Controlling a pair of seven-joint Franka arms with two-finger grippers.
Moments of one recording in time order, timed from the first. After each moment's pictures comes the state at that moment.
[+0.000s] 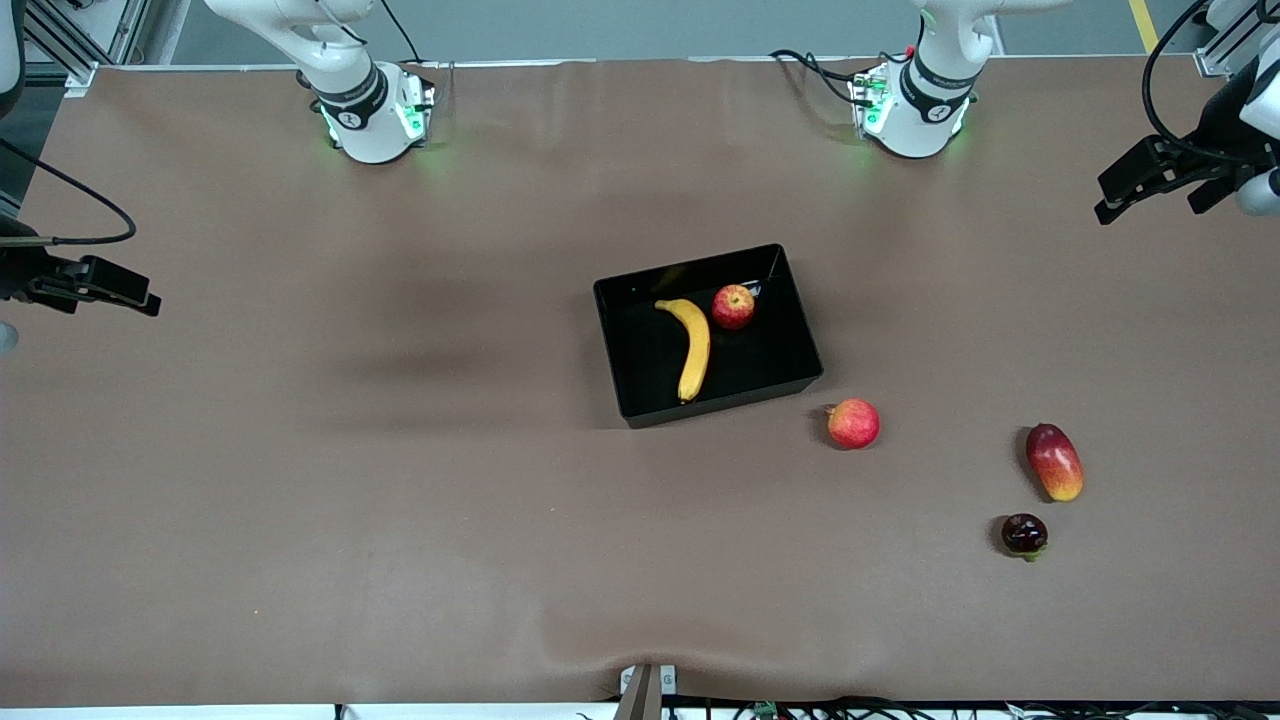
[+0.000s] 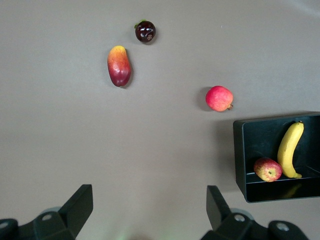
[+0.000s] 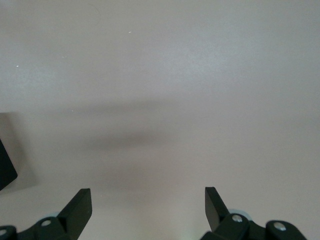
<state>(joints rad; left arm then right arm) 0.00 -0.14 -0.08 -1.63 0.01 1.53 -0.17 -0.02 0.12 -0.06 -1.47 0.04 1.52 -0.01</state>
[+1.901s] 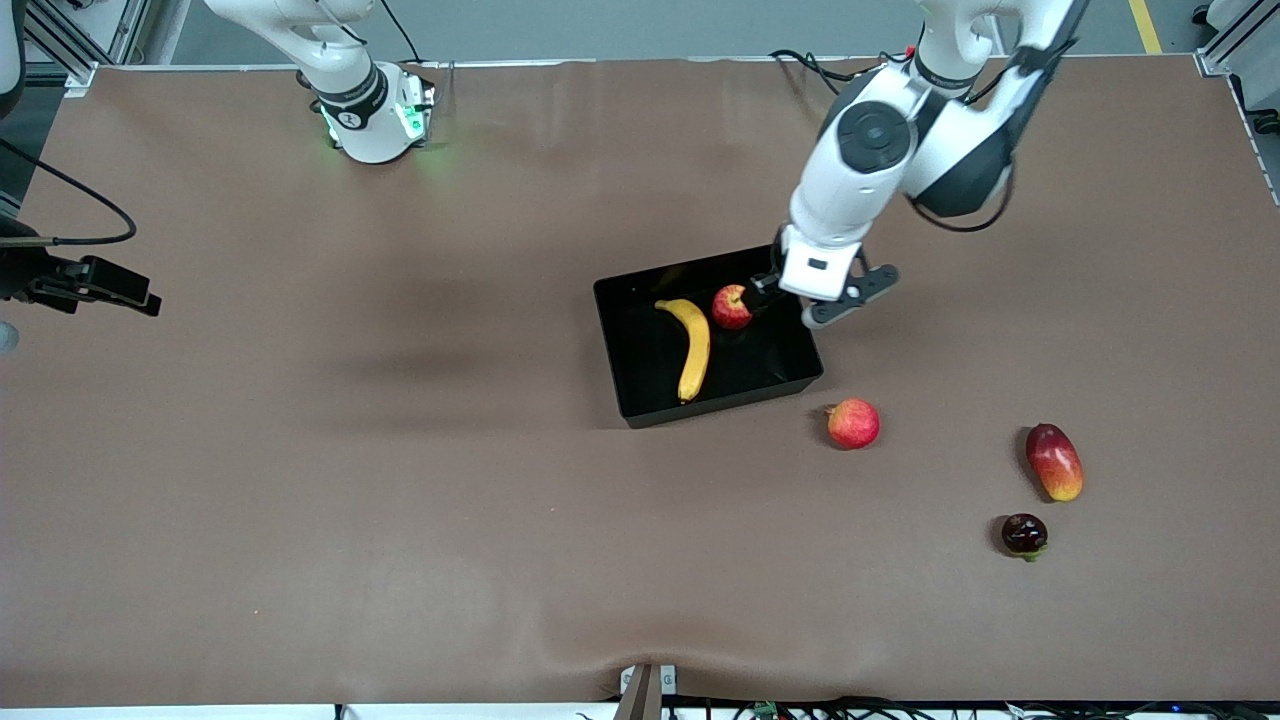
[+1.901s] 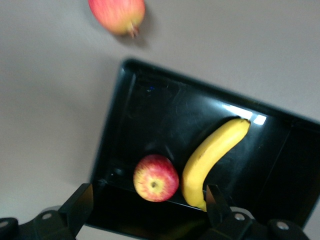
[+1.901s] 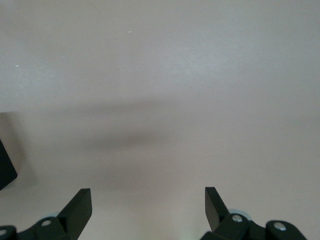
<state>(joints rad) -0.11 0.15 -0.55 -2.12 0.01 2.28 -1.21 -0.02 0.12 -0.06 -1.48 0.04 1.52 -0.01</state>
